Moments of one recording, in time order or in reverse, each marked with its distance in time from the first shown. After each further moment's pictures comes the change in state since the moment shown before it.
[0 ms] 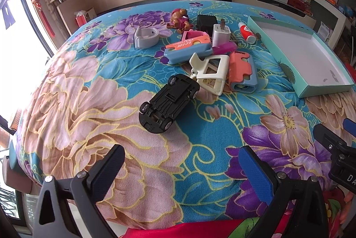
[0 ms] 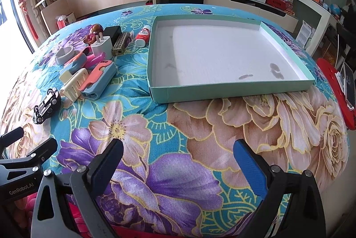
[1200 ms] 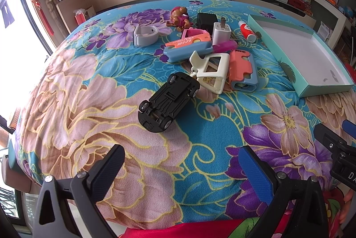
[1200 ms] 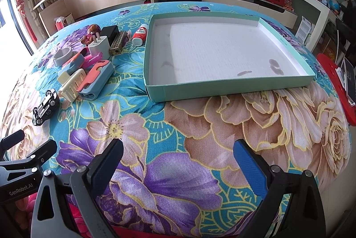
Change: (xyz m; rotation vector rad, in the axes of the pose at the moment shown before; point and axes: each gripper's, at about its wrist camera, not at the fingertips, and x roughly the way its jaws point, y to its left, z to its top) left arm 0.001 0.000 -0.001 -0.002 0.004 -0.004; right arm 0.003 -0.001 -0.001 0.022 0.006 0.002
